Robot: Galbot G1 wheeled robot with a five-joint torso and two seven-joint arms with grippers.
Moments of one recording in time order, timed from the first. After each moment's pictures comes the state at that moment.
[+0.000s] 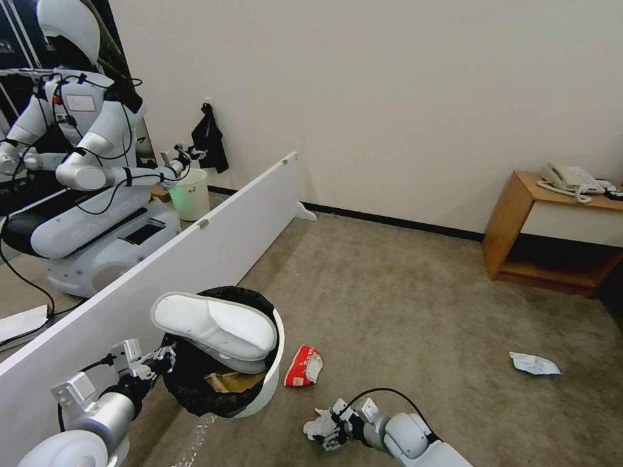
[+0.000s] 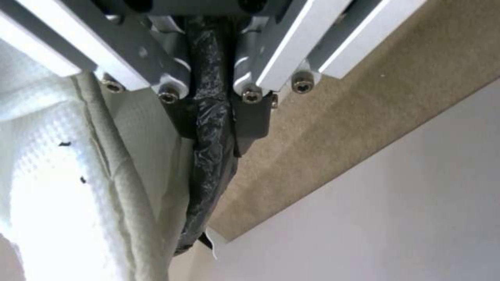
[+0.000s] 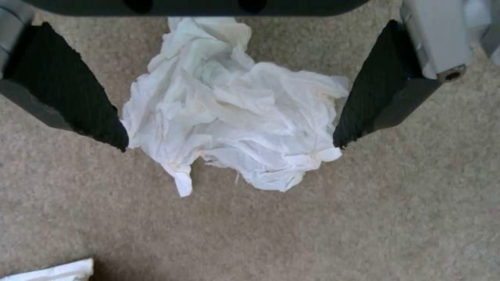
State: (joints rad) left arm 1.47 -1.27 -0.83 -2.11 -0.90 0.54 -0.08; right arm -0.88 1.26 -0.09 1.06 0.06 -0.20 -0.51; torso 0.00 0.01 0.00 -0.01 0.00
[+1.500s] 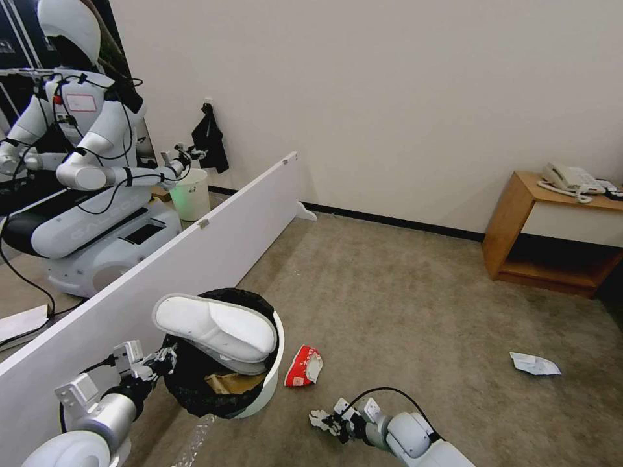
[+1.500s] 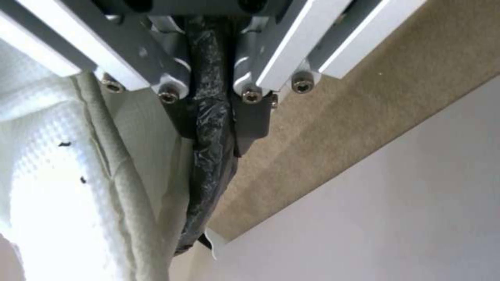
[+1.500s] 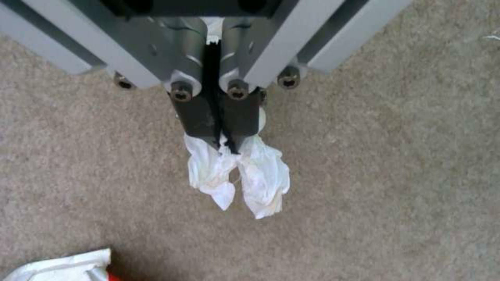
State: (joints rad) left arm 1.47 -1.27 -0.82 -2.09 -0.88 0.52 -0.06; right arm -0.88 1.25 -0.08 1.06 0.05 -0.17 -0.53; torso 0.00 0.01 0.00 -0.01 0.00
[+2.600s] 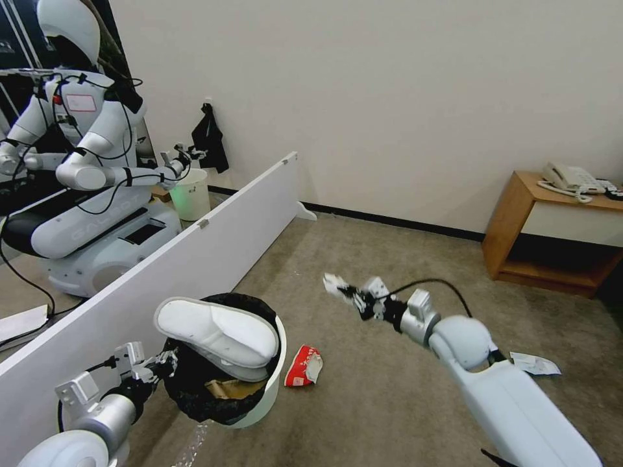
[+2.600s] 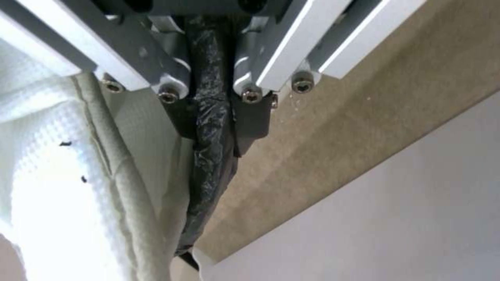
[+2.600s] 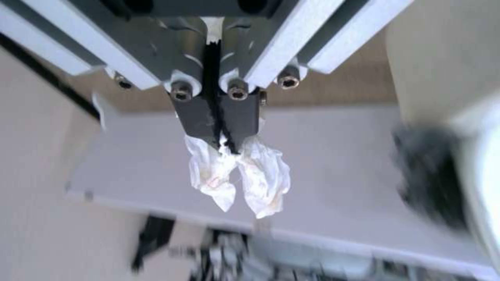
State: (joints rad) left arm 1.48 -1.26 -0.81 -2.14 -0.92 0.61 -0.16; right arm -0.77 1.04 0.18 1.77 0.35 -0.23 -0.50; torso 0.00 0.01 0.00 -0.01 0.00
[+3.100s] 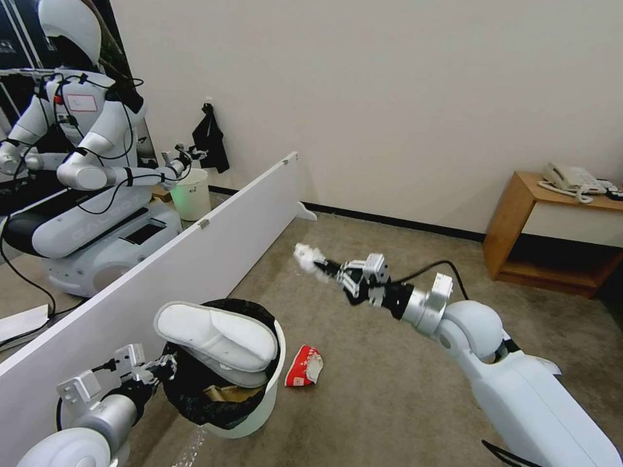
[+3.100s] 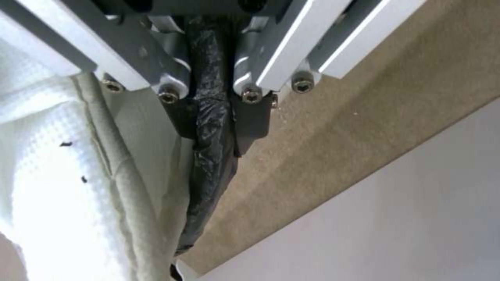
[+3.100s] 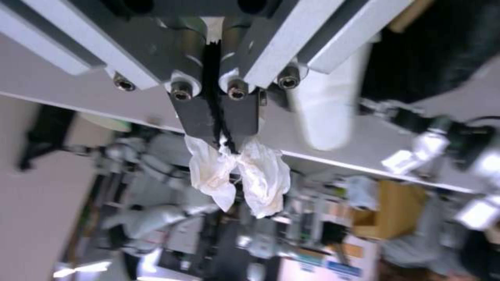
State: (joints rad) left arm 1.47 -1.25 -0.81 -2.16 -0.95 0.66 -0.25; right arm -0.78 1.00 0.11 1.83 0.57 -0.03 -0.71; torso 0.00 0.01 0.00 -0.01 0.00
